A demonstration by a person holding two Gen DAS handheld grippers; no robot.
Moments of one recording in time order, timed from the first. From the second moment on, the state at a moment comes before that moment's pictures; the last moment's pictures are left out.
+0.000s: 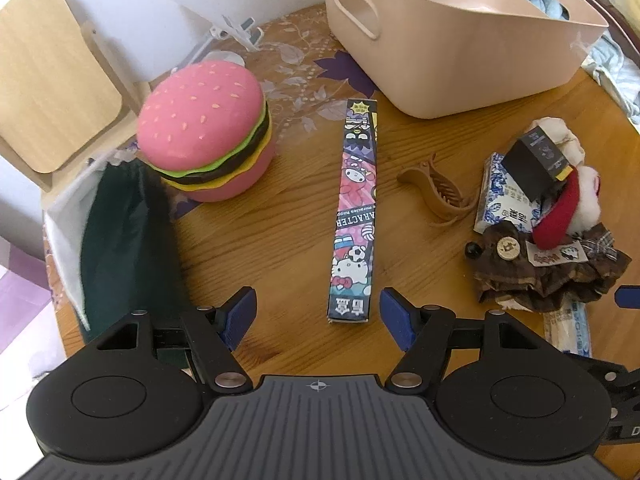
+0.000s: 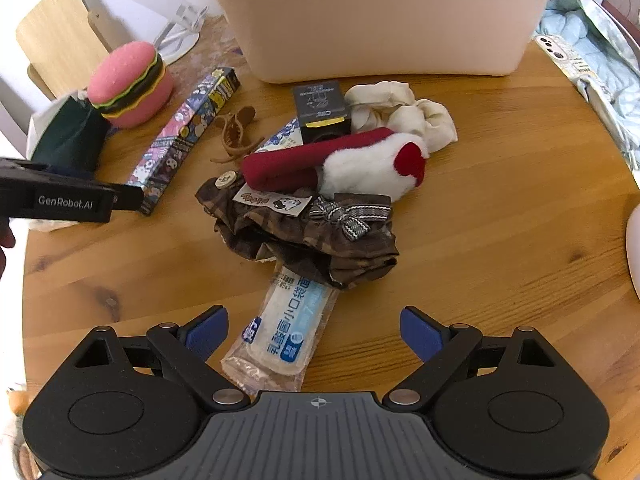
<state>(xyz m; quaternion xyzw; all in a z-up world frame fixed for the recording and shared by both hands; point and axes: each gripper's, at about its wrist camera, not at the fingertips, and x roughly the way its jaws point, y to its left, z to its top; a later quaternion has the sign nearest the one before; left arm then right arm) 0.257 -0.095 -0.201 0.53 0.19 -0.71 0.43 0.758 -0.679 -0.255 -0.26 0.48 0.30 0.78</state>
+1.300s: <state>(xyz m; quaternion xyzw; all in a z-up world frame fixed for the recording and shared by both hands) 0.240 -0.098 -0.215 0.52 0.16 -0.76 0.35 0.761 -0.735 -0.257 -0.18 0.53 0.14 0.82</state>
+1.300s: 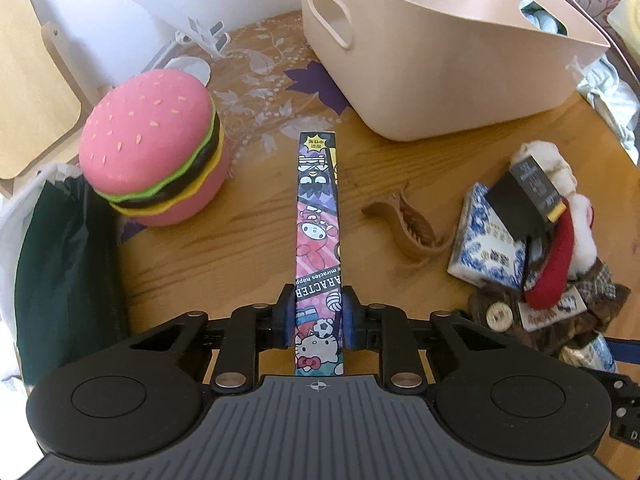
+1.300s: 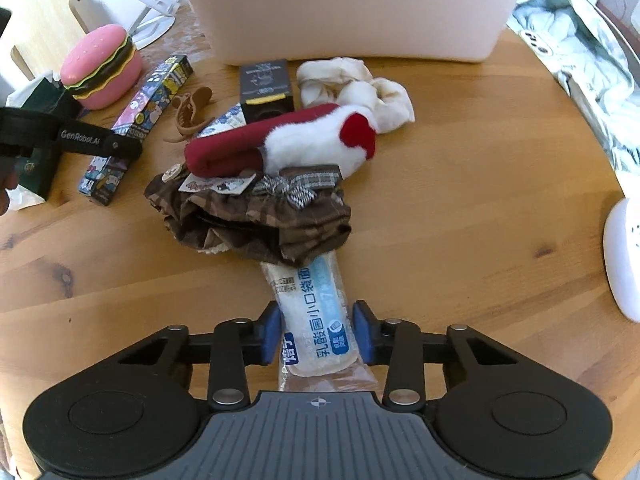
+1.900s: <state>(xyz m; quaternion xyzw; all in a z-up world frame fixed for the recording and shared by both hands) 0.273 -0.042 -0.211 0.54 0.14 -0.77 0.31 0.732 -0.786 -0.252 -0.12 0.57 0.10 0.81</state>
